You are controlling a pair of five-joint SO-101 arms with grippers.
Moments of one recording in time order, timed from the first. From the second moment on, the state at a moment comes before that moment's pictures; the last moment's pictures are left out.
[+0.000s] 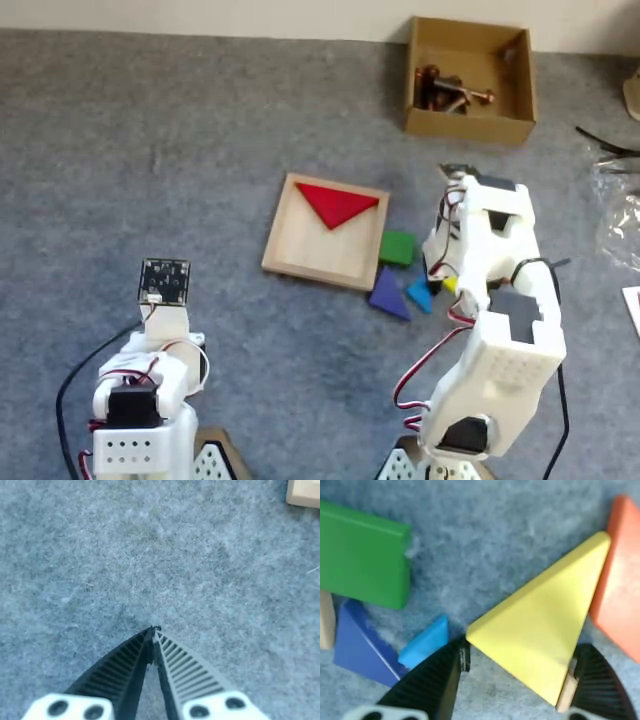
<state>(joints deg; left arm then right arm) -8.3 -104.6 95.9 77.0 1.3 7.3 20.8 10.3 73.9 15.6</state>
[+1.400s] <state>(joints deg) -8.3 -104.6 95.9 77.0 1.3 4.0 20.8 9.5 73.8 10.0</state>
